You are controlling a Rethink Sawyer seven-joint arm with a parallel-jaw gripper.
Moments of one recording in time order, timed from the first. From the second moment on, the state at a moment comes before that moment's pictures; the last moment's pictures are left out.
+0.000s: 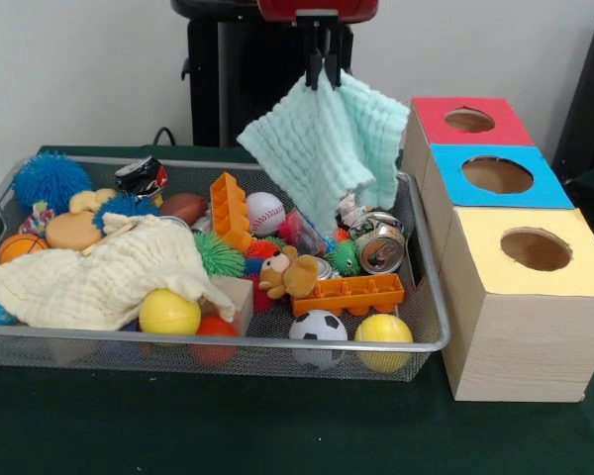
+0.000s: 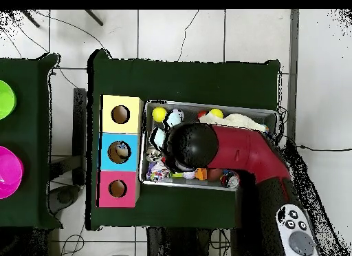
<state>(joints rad) -0.46 -0.92 0.28 1.72 -0.16 0.89 1.73</state>
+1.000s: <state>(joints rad) -0.56 -0.87 0.29 1.61 -0.46 0.95 1.73</state>
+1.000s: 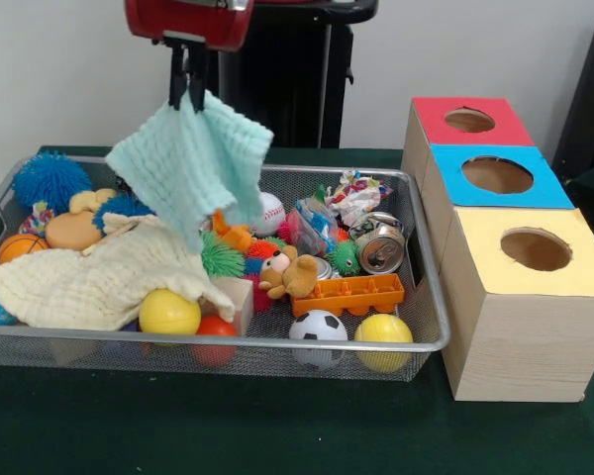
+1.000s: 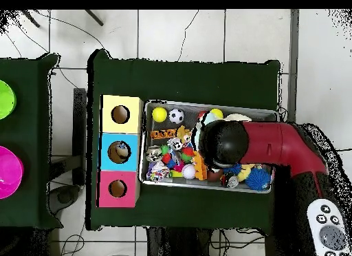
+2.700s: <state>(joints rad) -0.68 -0.82 0.29 1.62 -0.66 1.07 1.67</state>
